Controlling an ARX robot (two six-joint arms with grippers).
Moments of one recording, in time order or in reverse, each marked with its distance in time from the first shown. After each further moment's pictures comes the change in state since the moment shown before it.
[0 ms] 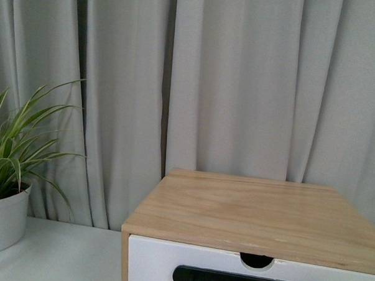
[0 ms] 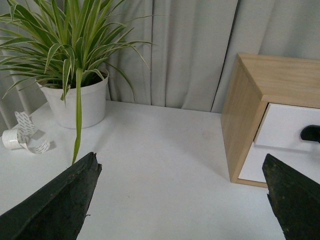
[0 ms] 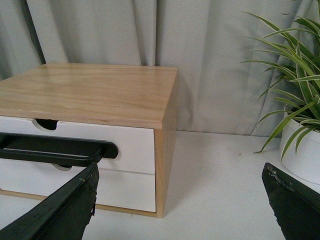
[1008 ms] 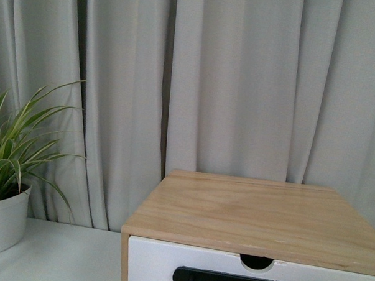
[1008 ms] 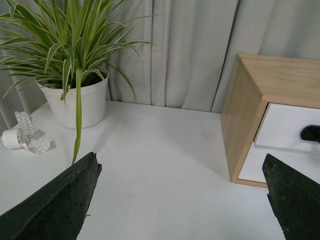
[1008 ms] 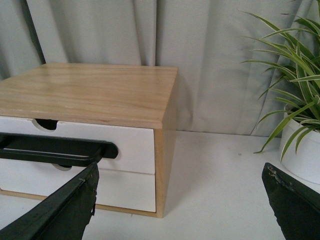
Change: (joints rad) left arm 0.000 0.000 0.000 0.000 0.000 0.000; right arm 0.000 0.000 0.000 0.000 0.000 0.000
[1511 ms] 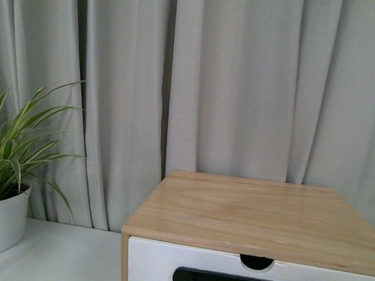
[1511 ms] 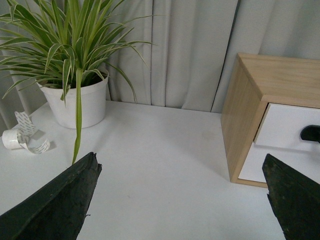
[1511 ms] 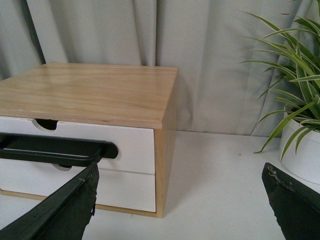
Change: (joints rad) left arm 0.000 0.000 0.000 0.000 0.000 0.000; right arm 0.000 0.000 0.000 0.000 0.000 0.000
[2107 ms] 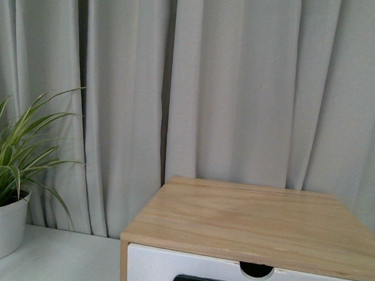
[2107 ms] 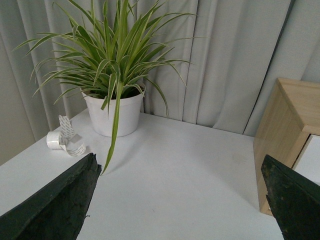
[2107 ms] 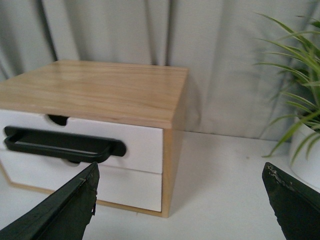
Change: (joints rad) left arm -0.094 0.042 0.001 0.093 -0.256 -0.010; right arm -0.029 0.015 0.001 0.014 -0.117 -0.032
